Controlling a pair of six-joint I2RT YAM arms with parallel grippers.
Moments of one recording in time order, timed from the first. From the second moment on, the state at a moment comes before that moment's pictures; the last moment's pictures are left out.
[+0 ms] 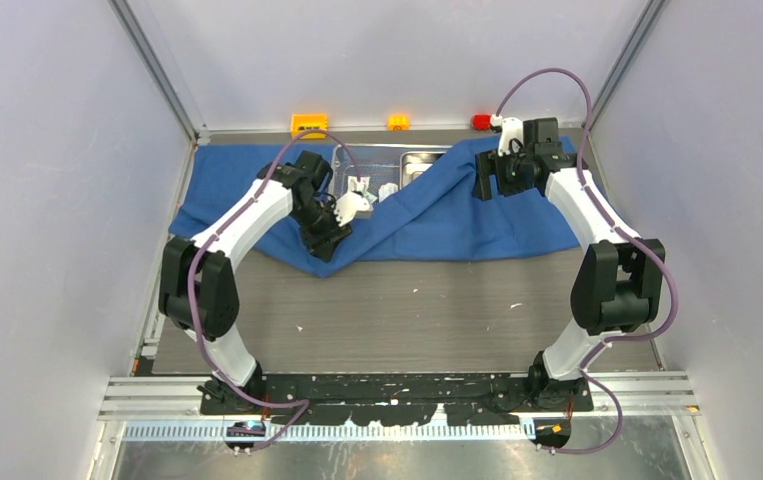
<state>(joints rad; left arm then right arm) -0.39 1.72 1.43 -1.10 0.40 0.79 0.08 1.68 1.40 -0.56 -0.31 -0.15</state>
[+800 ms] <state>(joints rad) -0.31 2.06 1.83 -1.20 0.48 0.72 0.08 1.68 1.38 -0.55 -0.32 -0.17</state>
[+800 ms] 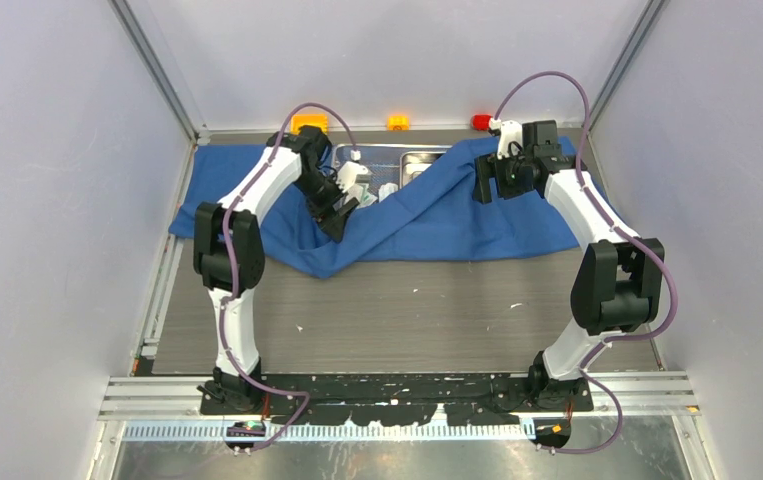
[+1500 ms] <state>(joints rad) -0.39 1.79 1.47 -1.05 0.36 0.64 0.08 1.70 1.38 -0.56 -0.32 -0.18</state>
